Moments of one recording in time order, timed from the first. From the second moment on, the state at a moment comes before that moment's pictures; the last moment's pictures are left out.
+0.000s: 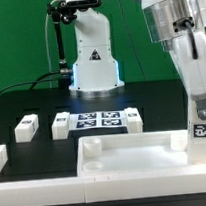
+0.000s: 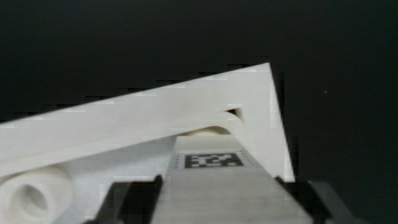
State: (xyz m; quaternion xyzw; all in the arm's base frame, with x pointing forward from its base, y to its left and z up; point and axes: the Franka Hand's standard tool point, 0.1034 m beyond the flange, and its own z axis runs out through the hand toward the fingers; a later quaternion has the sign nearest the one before) arm 0.642 0.117 0.100 -0.60 0.79 0.05 0.12
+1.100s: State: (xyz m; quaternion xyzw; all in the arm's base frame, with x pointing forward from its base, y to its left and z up) arm 0.644 0.119 0.136 -0.63 0.77 0.04 0.14
